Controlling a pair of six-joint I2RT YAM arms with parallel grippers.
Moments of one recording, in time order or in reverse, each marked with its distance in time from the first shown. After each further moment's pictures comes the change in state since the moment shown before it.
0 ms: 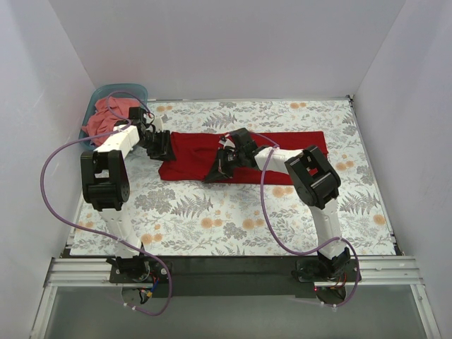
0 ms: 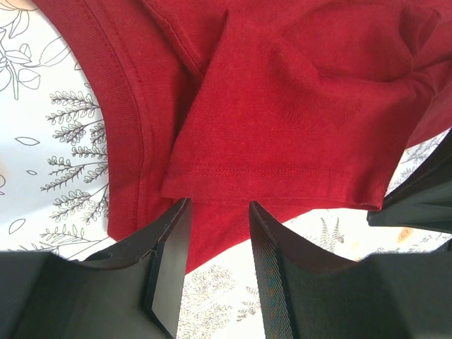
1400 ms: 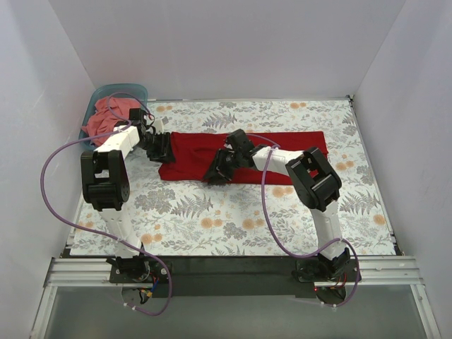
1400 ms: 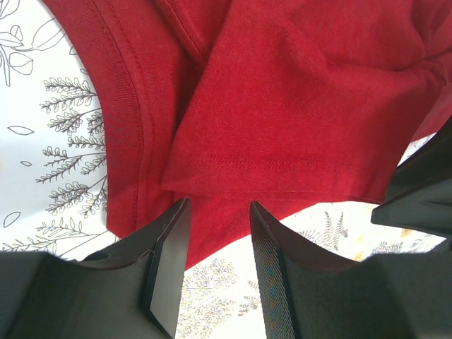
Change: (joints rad) left arm 0.000 0.000 -0.010 -0.018 -0.006 0.013; right arm 0.027 -0.028 0.020 -0.143 0.172 0.156
